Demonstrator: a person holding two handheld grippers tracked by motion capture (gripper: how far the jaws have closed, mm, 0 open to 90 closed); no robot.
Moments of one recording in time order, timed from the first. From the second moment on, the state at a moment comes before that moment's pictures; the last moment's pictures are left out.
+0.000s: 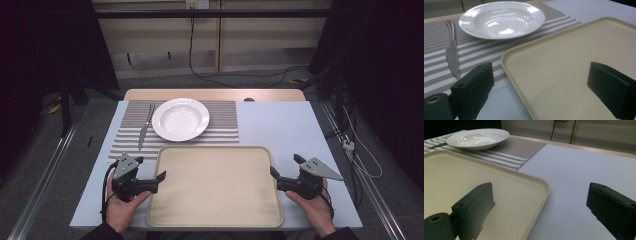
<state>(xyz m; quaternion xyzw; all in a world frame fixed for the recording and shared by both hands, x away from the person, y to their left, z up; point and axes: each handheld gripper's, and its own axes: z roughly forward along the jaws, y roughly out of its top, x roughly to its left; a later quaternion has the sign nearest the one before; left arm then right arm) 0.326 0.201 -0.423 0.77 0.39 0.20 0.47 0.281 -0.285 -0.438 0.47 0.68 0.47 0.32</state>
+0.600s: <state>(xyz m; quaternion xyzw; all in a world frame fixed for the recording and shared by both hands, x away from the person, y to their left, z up) 0.329 0.207 -0.416 0.77 0.39 0.20 0.47 0.285 -0.283 -0.439 0.46 0.68 0.47 0.31</state>
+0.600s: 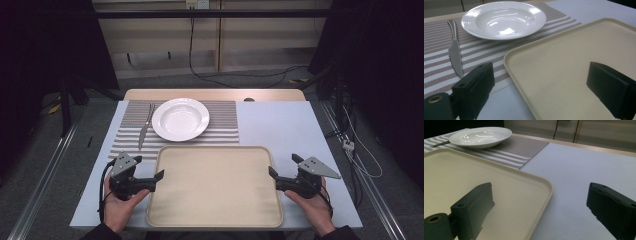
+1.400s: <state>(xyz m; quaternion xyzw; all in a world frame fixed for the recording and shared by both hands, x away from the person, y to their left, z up) 0.368 0.225 -0.391 0.77 0.41 0.21 0.45 0.285 -0.284 -0.439 0.47 0.68 0.47 0.31</state>
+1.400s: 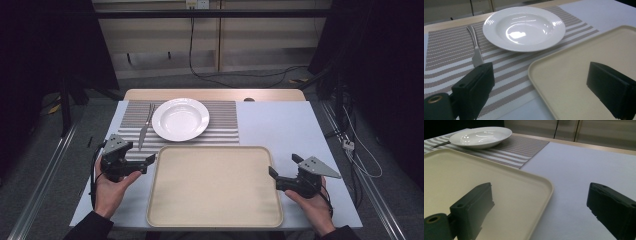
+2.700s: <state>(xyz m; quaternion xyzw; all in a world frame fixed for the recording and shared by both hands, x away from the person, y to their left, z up) 0.489 0.240 -0.380 0.77 0.46 0.23 0.37 0.290 -0.283 -0.440 0.47 0.68 0.47 0.30</state>
